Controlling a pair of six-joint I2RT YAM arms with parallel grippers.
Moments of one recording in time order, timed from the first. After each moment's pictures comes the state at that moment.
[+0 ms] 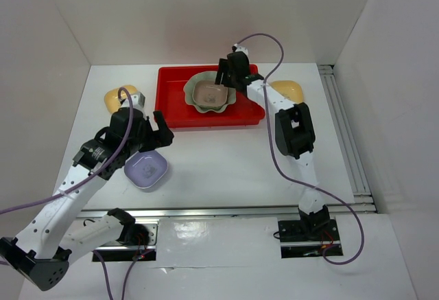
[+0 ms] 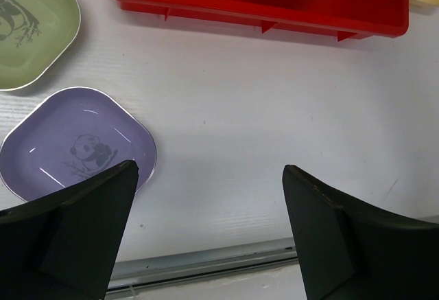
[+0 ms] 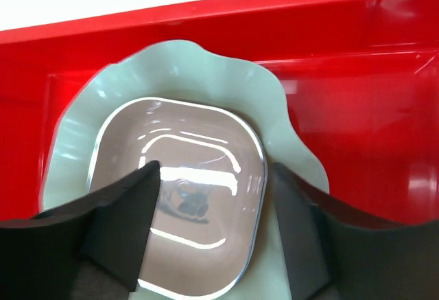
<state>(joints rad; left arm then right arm) -0.47 0.93 1.08 -0.80 -0.20 -0.60 0.43 2.35 2.03 -0.21 0.12 0.46</state>
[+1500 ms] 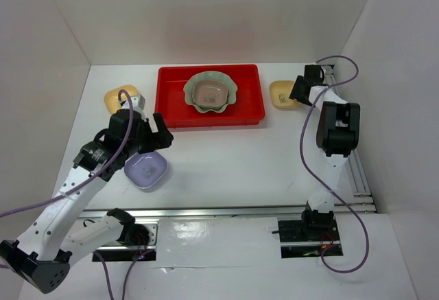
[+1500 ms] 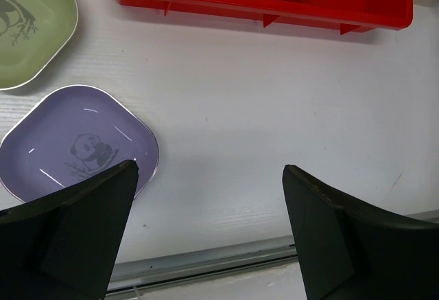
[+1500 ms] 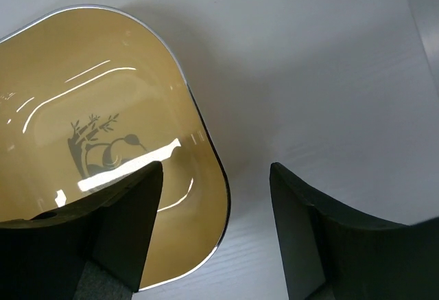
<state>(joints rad) -0.44 0.91 1.04 -0.78 -0.15 -0.58 -0.09 2.18 1.61 -0.24 0.17 0.28</state>
